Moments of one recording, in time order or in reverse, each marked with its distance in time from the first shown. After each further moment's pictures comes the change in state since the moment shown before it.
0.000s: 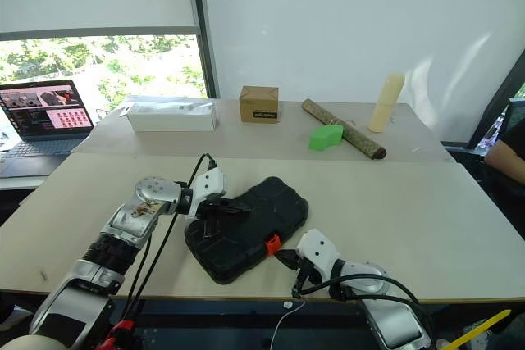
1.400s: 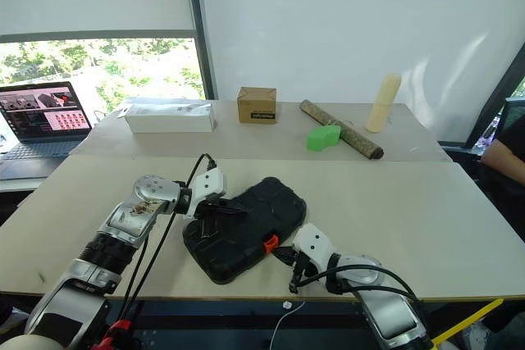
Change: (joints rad) left arm 0.004 0.023 -0.020 -0.030 0.006 0.043 0.006; right arm -0.053 0.017 0.015 0.010 0.001 0.061 0.019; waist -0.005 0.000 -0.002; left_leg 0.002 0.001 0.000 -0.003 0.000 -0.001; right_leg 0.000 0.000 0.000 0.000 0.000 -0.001
